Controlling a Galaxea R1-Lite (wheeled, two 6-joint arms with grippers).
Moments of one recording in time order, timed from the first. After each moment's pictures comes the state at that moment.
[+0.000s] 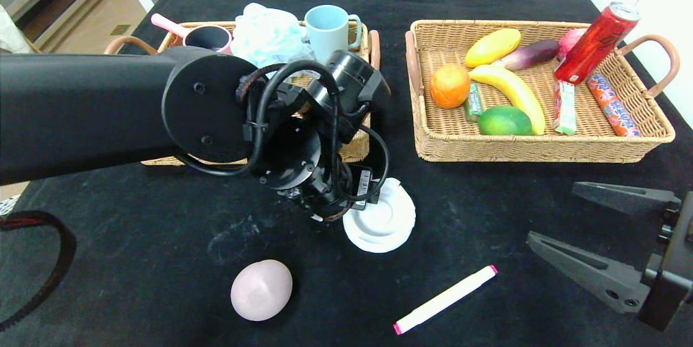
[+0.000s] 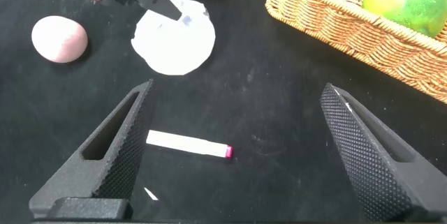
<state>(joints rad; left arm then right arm) -0.76 1.96 -1.79 0.69 0.43 -0.39 0.59 1.12 -0.58 -0.40 0.07 -0.10</state>
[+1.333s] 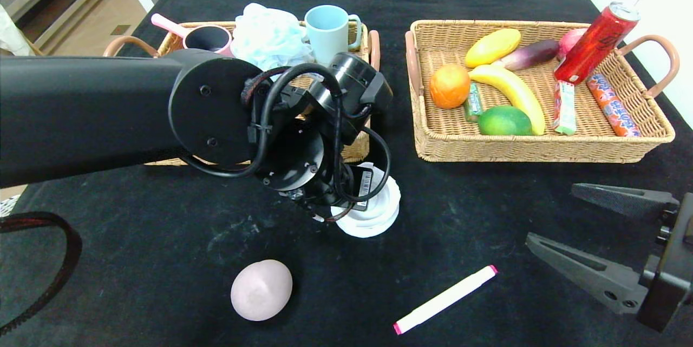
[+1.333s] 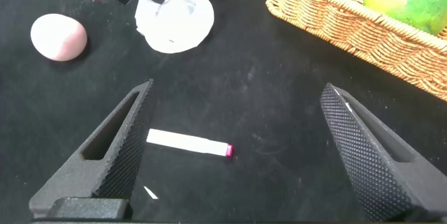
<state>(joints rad) -0.76 1.97 -1.79 0.69 0.43 -0.40 0.59 1.12 -0.58 -0.40 0.07 -0.10</state>
